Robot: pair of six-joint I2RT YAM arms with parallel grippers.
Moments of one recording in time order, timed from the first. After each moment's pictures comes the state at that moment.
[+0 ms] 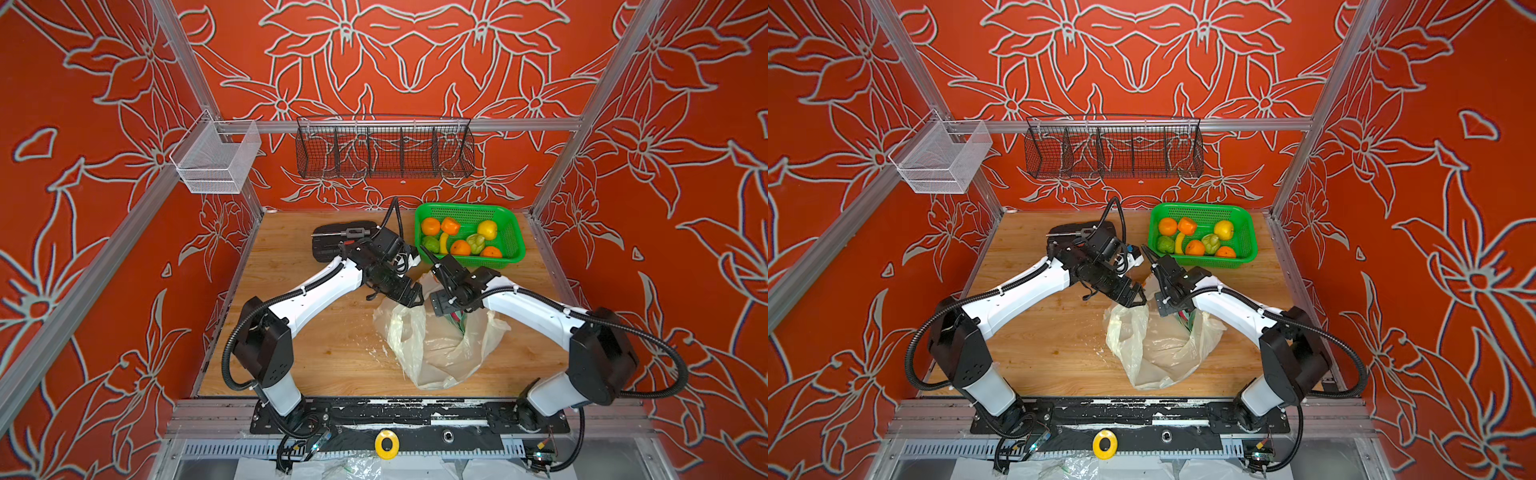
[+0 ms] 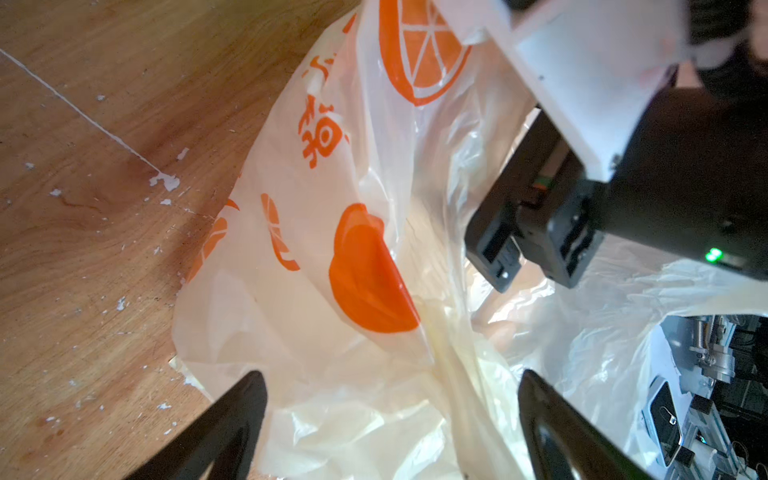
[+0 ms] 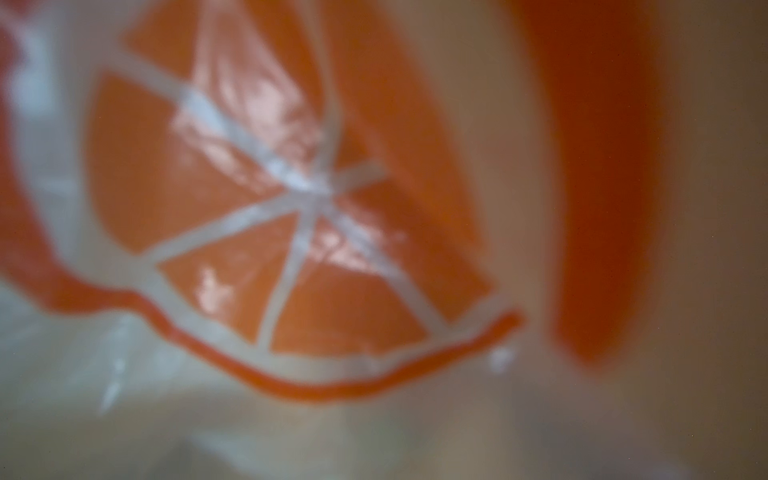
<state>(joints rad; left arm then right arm) -0.62 1.67 1.46 -0.88 0.42 -0.14 0.64 1.56 1.11 -0.82 0.30 0.36</state>
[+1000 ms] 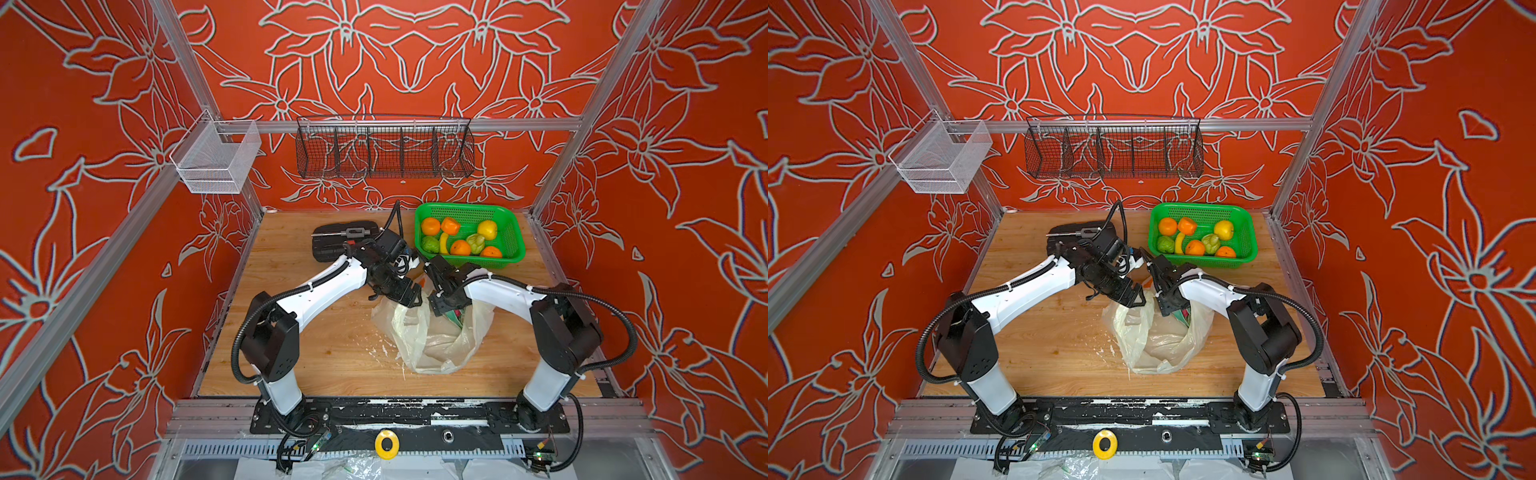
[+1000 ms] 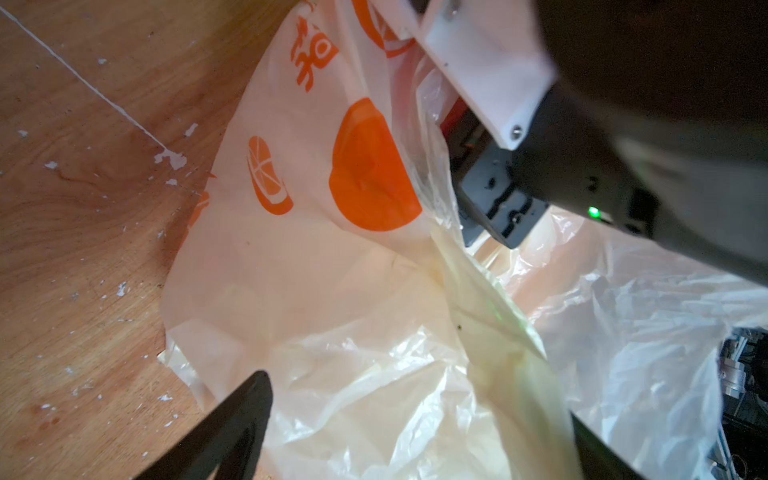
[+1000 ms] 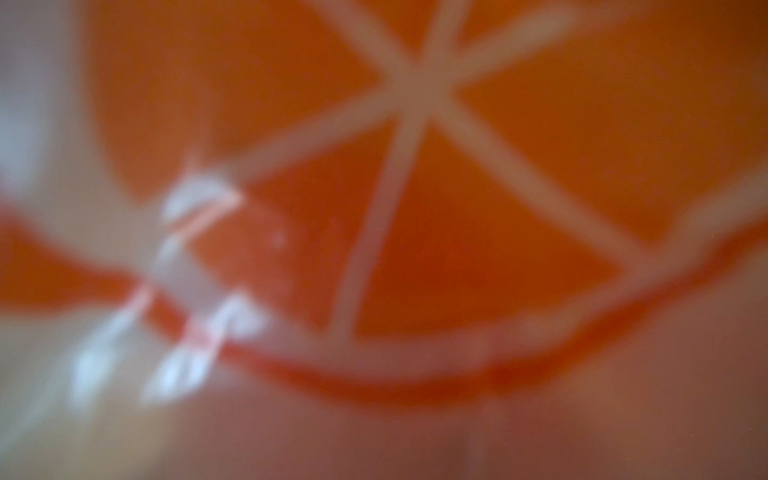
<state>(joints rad) -0.62 1.75 1.49 -0.91 0.39 -0.16 0.60 1.72 1.15 -0.80 0.30 0.31</state>
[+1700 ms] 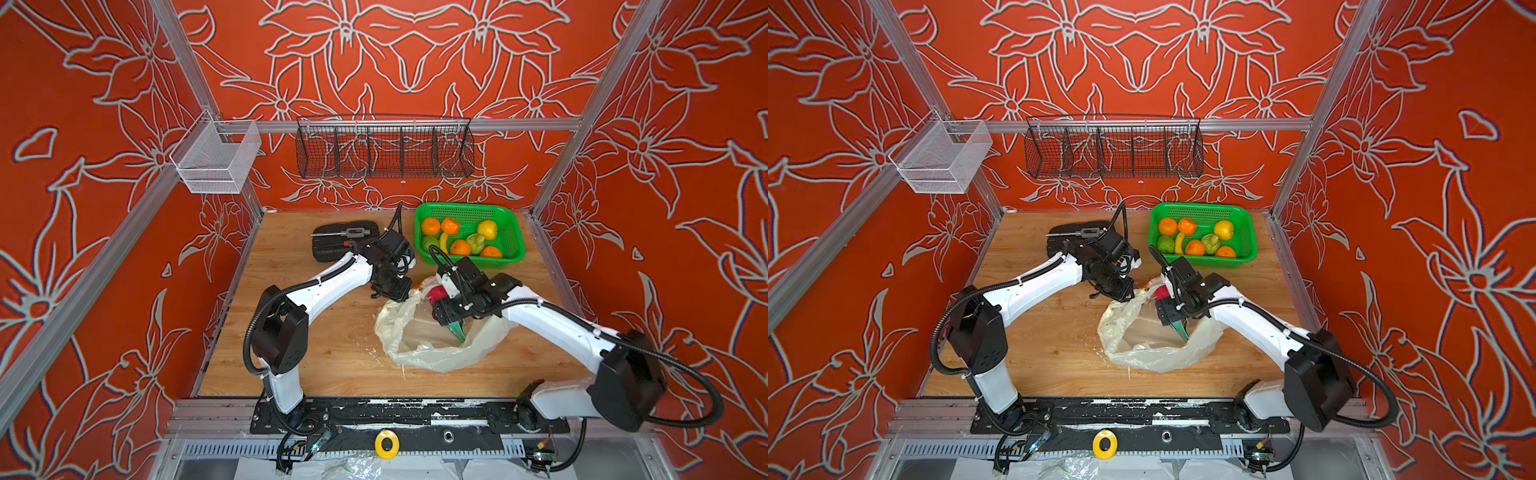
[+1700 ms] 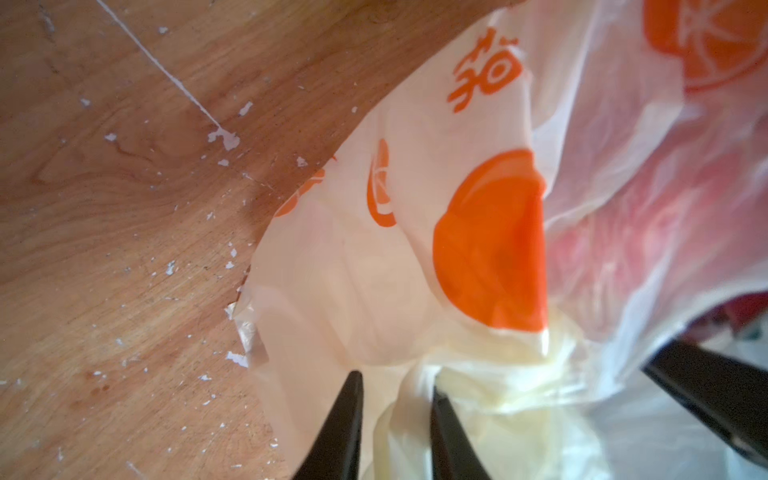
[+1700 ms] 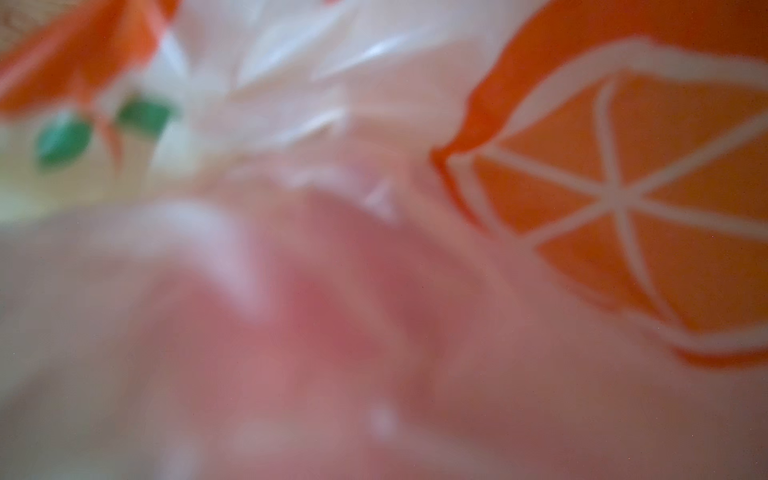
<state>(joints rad) -0.62 1.79 1.52 -0.94 0.29 -0.20 0.61 1.31 0.96 -0.76 -0.06 0.22</state>
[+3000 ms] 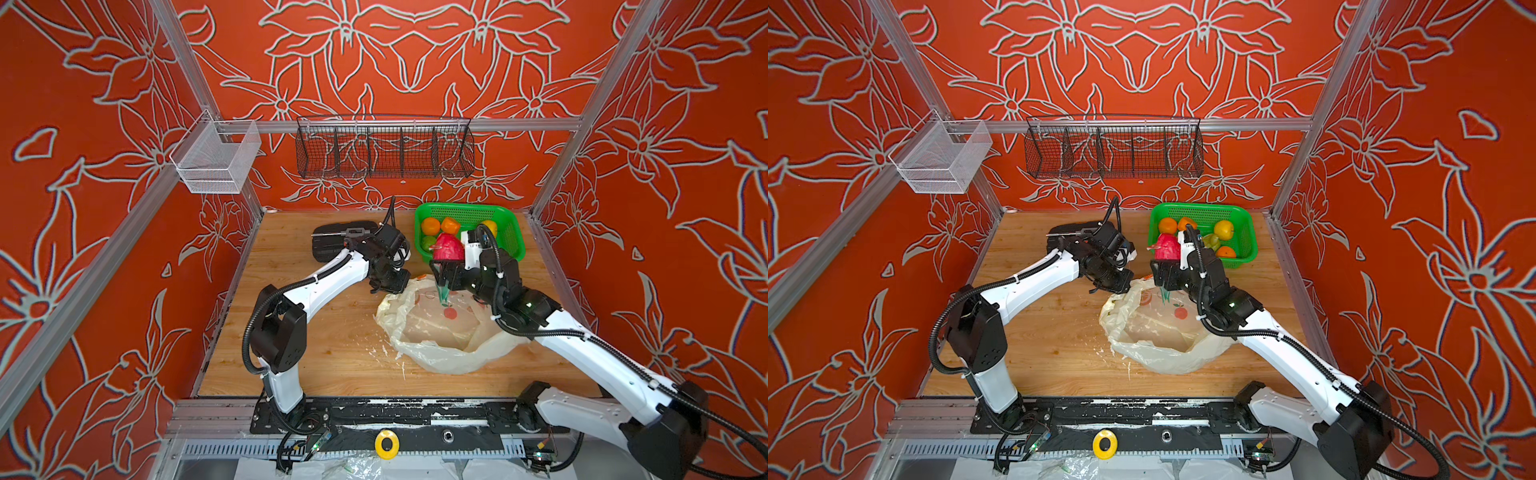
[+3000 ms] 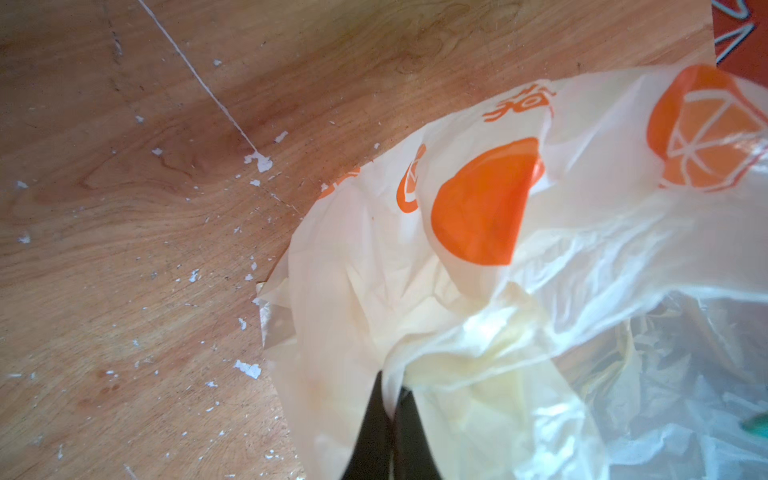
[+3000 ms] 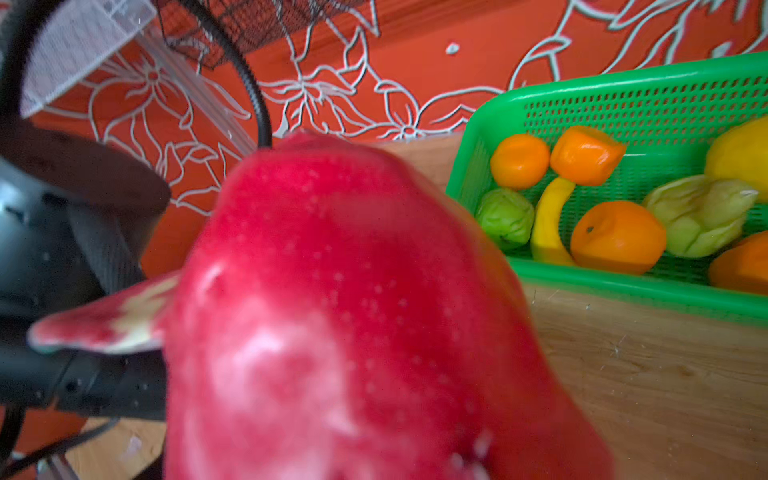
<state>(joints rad) -0.58 1.79 1.54 -0.91 0.28 -0.27 0.59 1.10 0.96 -0.23 0.11 0.55</state>
